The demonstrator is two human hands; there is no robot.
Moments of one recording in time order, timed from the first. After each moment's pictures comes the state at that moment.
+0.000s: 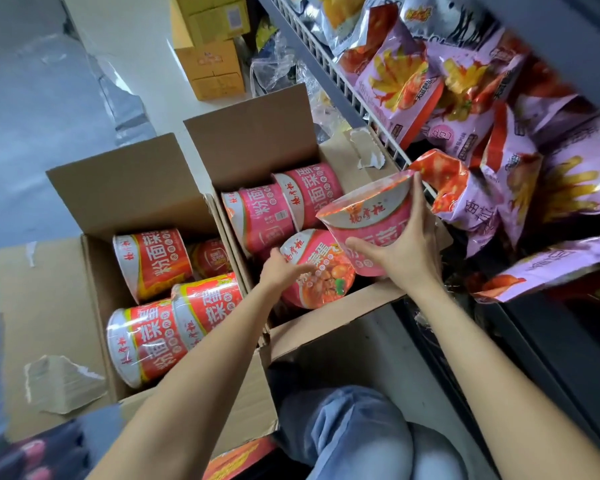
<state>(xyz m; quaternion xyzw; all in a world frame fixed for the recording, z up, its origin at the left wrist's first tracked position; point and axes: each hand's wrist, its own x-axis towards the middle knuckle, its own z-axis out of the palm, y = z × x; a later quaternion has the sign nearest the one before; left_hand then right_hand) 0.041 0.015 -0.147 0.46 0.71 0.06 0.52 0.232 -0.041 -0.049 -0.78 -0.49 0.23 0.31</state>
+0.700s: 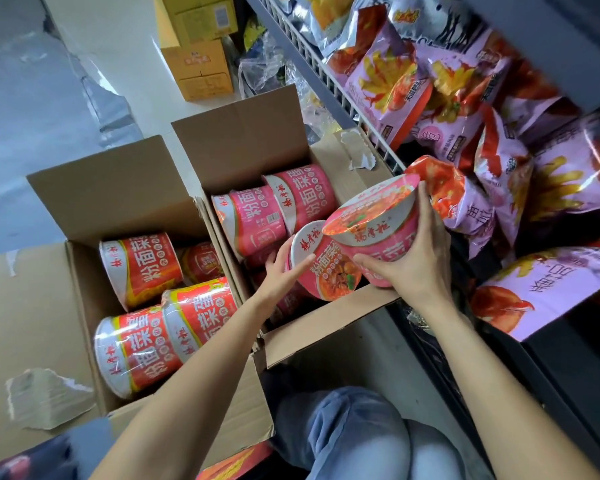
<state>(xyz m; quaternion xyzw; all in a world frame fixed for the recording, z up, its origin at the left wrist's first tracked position) 0.043 -0.005 -0.134 0.48 0.59 0.13 0.64 0.244 -0.061 -0.042 -0.78 -0.51 0.19 0.31</state>
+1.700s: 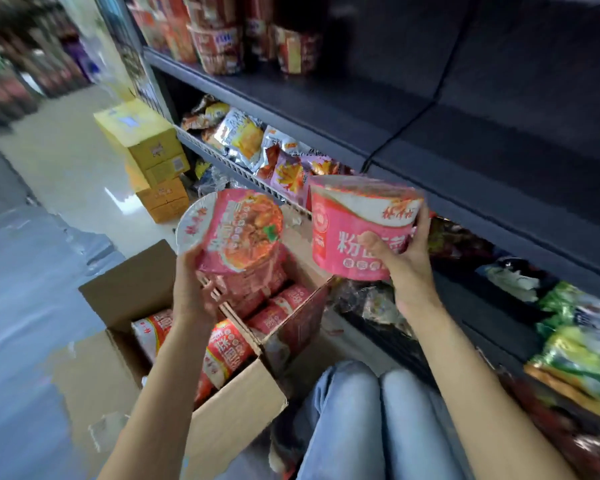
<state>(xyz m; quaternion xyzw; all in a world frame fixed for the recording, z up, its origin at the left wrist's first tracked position) -0.037 -0.077 0.146 0.32 0.49 0.42 0.69 0.191 -0.216 0.168 -0.59 -0.28 0.27 0.70</state>
